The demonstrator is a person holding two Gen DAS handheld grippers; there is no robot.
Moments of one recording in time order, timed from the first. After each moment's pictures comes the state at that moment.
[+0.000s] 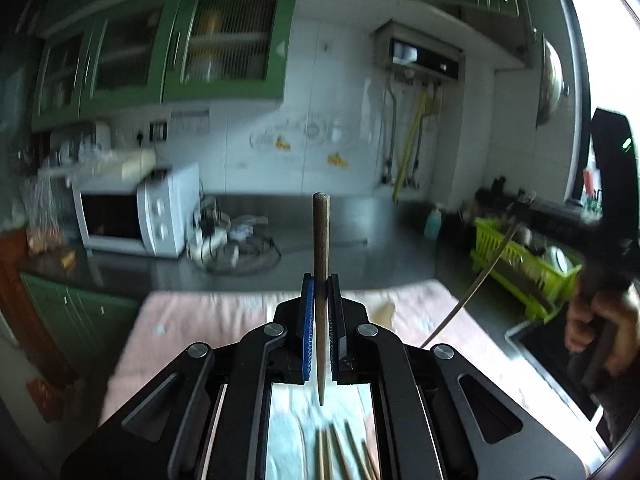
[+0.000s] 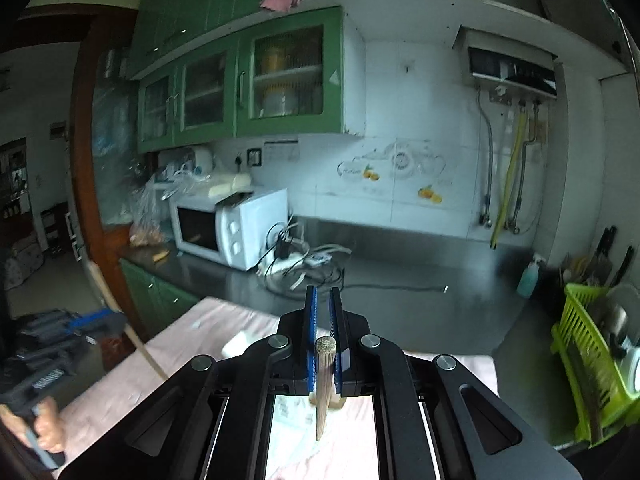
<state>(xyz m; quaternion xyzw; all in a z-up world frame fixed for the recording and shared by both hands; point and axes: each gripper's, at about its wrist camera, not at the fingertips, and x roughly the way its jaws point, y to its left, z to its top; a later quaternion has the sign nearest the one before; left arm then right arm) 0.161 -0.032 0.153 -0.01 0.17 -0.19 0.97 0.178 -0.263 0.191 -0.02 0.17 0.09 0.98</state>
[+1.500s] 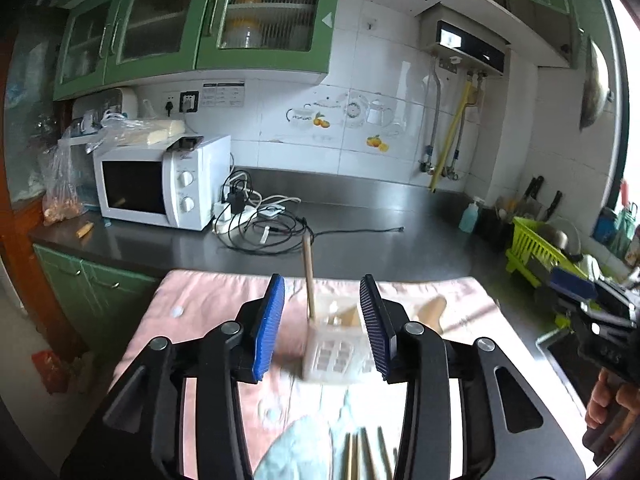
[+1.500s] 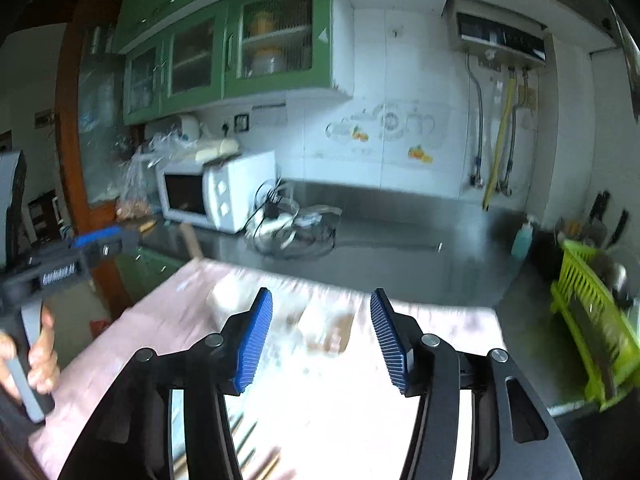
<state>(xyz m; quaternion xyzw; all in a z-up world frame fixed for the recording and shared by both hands) 0.204 -0.006 0.112 -0.04 0.22 -0.14 0.97 0.145 -0.256 0.107 -0.02 0.23 0.07 0.97</state>
